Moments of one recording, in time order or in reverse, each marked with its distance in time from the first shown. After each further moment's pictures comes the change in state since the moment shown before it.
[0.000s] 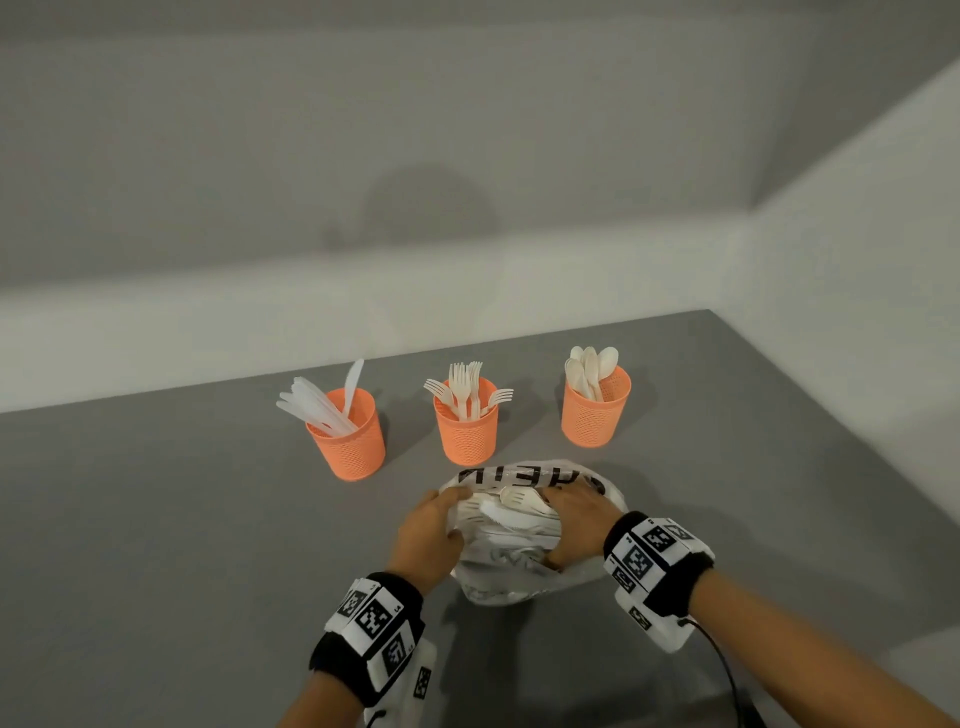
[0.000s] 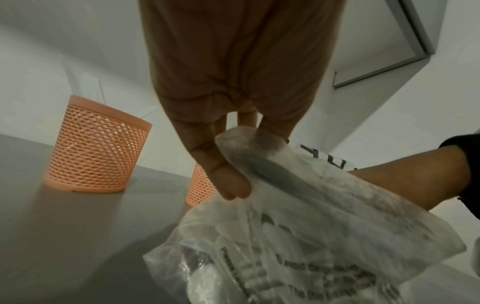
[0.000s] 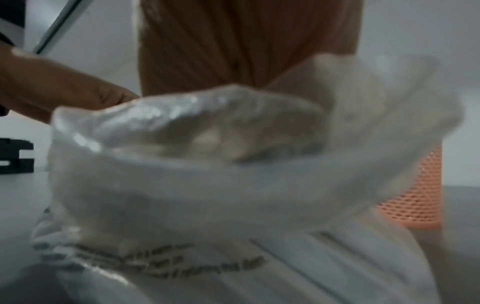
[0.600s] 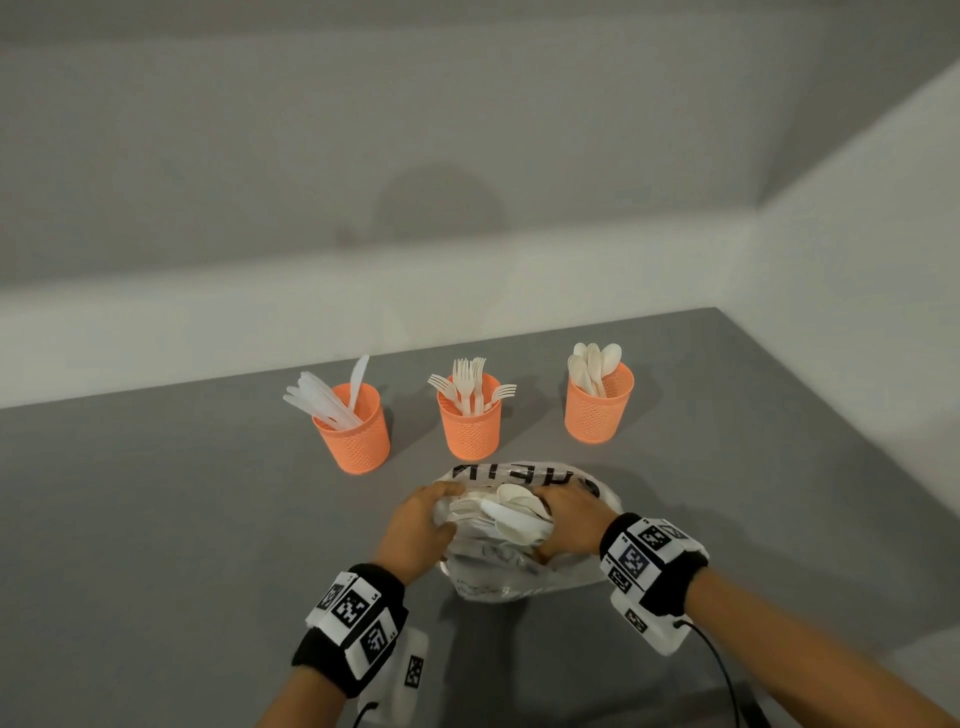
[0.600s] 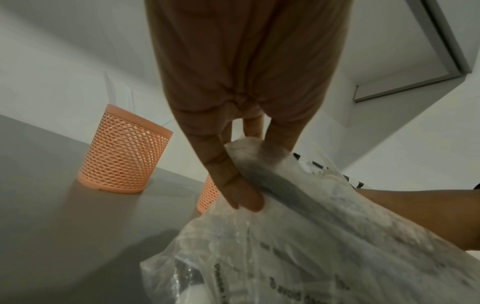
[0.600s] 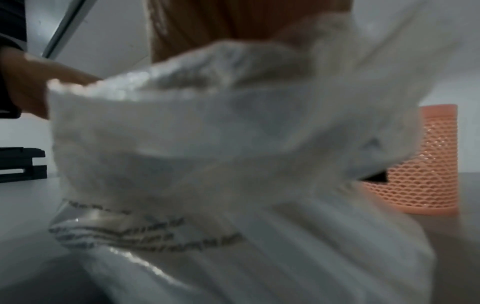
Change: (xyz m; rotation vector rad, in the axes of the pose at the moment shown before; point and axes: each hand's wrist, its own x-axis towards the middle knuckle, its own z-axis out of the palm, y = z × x) left_hand -0.007 -0.004 -0.013 -0.155 0.018 -0.020; right_hand 0.001 -0.004 0.008 0.187 0.070 -0.091
